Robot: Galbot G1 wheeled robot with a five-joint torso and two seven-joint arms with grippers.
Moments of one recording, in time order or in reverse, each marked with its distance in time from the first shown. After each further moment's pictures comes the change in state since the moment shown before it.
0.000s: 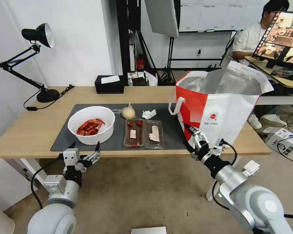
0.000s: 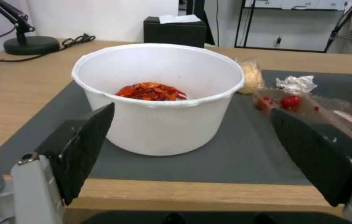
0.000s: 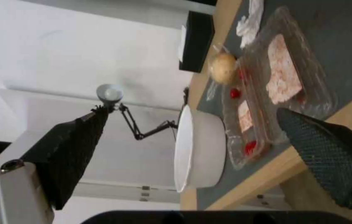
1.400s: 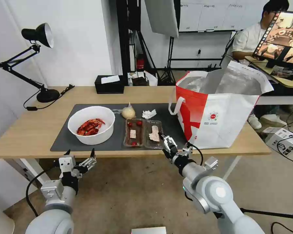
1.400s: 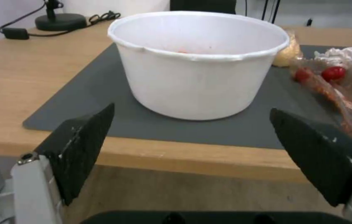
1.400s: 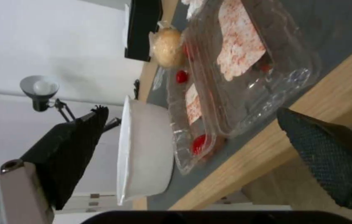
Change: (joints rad) left arm 0.050 -0.063 -0.031 0.031 0.060 0.004 -0.008; right arm 0.253 0.017 -0.358 -0.171 -0.180 0.199 0.195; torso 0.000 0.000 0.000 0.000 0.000
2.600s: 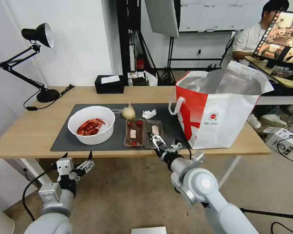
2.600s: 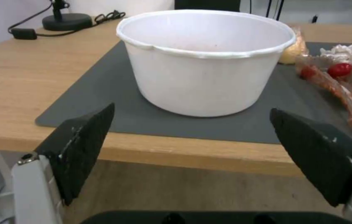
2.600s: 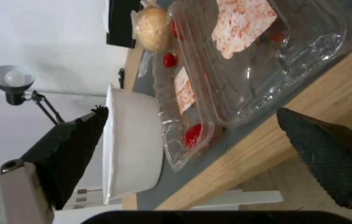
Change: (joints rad) left arm 0.022 -0.001 -0.015 -0.015 0.006 0.004 -0.002; right arm 0.096 0.038 -0.067 -0.062 0.021 -0.004 0.100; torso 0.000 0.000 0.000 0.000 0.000
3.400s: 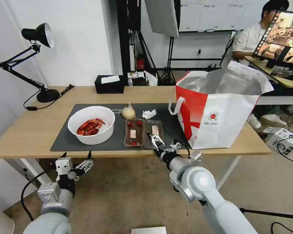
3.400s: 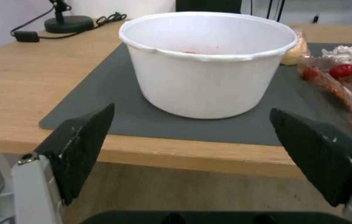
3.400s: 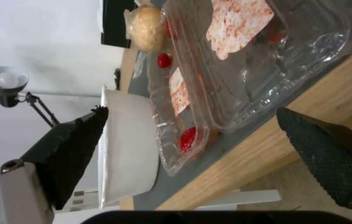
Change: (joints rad) left arm 0.000 0.006 -0.005 -0.001 -0.001 0.001 -0.002; right arm 0.020 0.014 -0.006 -0.029 0.004 -0.002 0.007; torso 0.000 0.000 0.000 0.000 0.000
